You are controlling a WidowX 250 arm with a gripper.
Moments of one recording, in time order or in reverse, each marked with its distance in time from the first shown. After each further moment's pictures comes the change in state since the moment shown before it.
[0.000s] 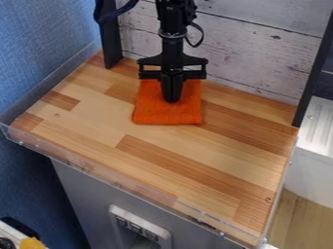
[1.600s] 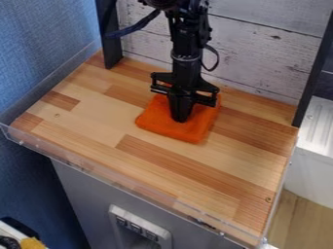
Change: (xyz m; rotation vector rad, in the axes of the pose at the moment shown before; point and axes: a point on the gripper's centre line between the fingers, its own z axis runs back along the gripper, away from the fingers) arm -0.036 -0.020 -0.016 0.000 0.004 -0.407
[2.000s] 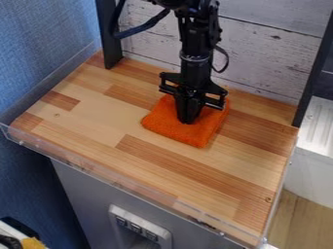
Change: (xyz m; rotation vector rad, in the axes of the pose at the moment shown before) arm 0.002 -0.010 0.005 -0.002 0.005 -0.092
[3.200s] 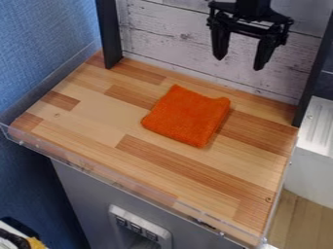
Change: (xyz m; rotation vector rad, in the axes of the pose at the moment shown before) arm 0.032 -0.056 0.102 0.005 -0.063 -0.041
